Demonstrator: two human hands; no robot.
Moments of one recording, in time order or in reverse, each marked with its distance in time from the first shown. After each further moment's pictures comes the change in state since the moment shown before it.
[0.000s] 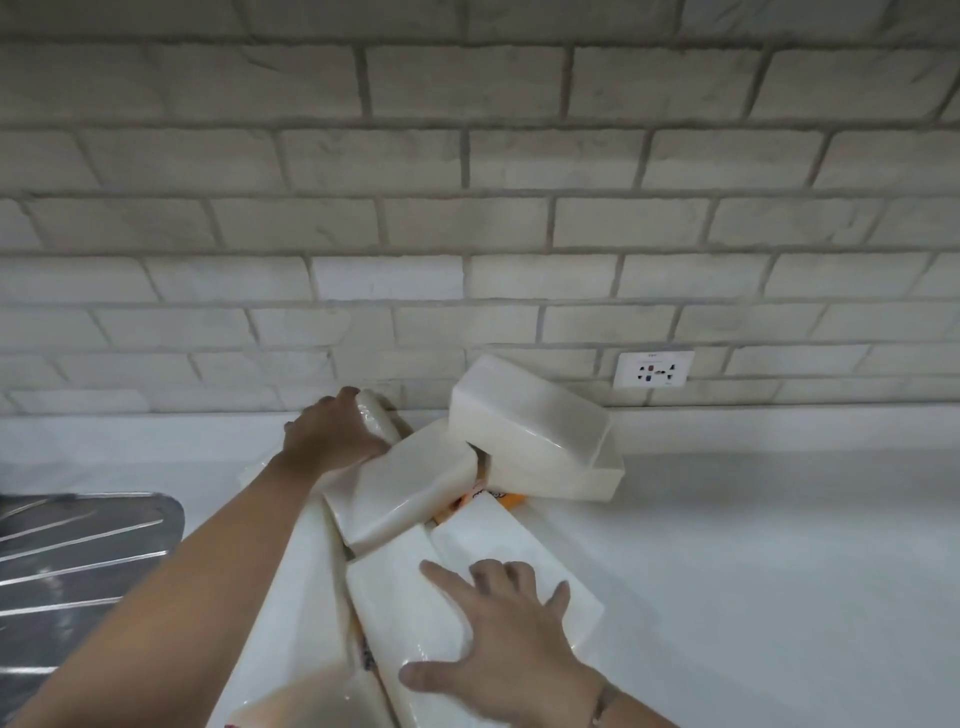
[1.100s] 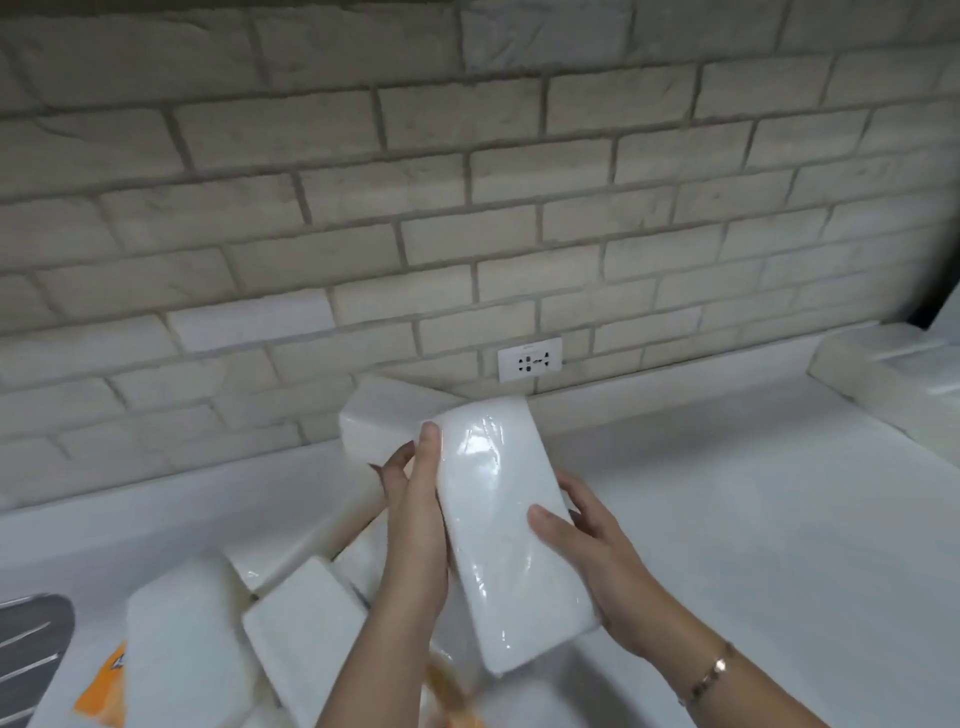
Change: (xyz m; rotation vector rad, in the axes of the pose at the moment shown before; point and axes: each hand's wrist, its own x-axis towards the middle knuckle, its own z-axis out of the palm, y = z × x) left_hand -0.217 0.214 0.014 -1.546 -0.244 -0.067; right_hand -0.099 0.119 -0.084 1.357 0.425 -0.112
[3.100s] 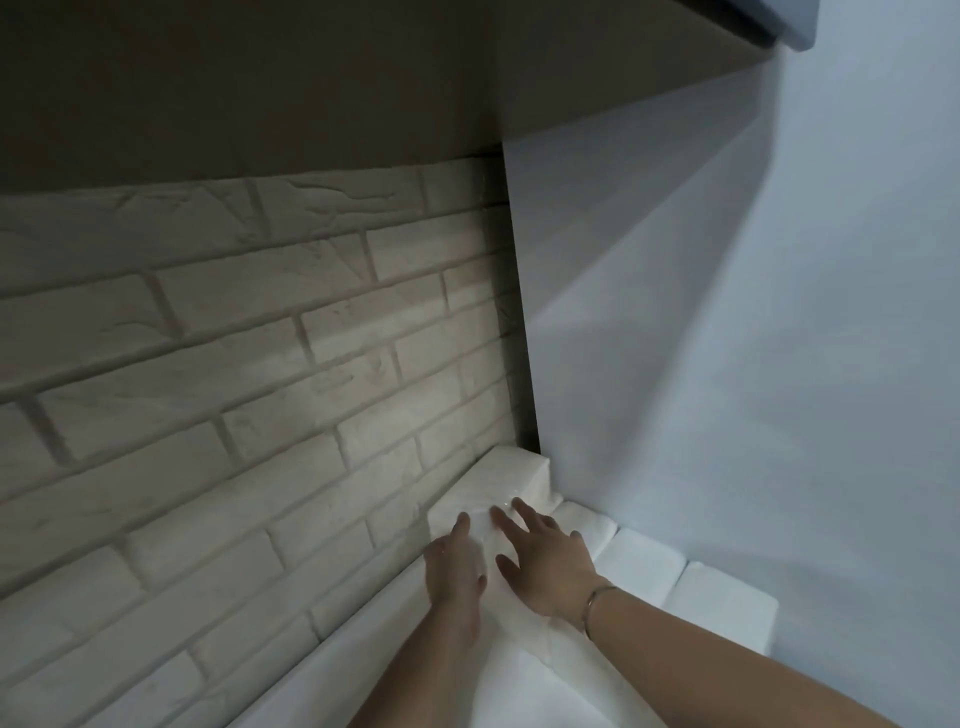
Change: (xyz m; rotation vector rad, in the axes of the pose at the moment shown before) left_hand 0.191 -0.249 0.742 0.248 -0.268 -0.297; right_hand 0.177 -0.139 -0.694 -1.423 0.554 0.146
